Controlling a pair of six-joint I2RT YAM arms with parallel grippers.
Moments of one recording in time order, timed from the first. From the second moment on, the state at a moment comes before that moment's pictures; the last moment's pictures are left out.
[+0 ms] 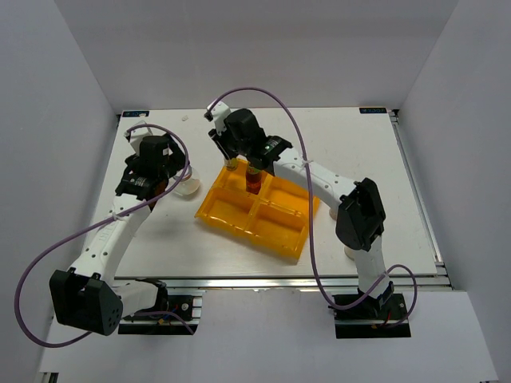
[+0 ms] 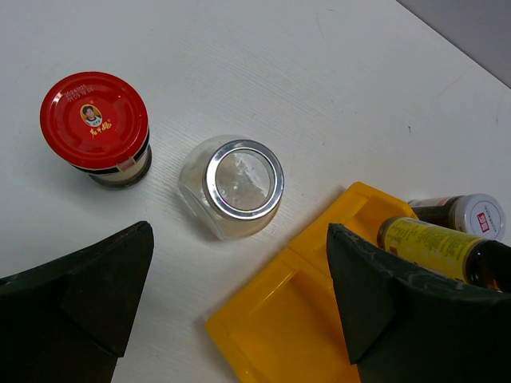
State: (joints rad) left arm -0.22 1.19 1.05 -0.44 -0.43 -0.60; right arm 0.86 2.04 1.92 -0.29 0.08 -0.17
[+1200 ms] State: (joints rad) left arm -0.22 1.19 1.04 -0.43 -0.43 -0.60; right arm 0.86 2.08 1.74 -0.18 0.09 -0.17
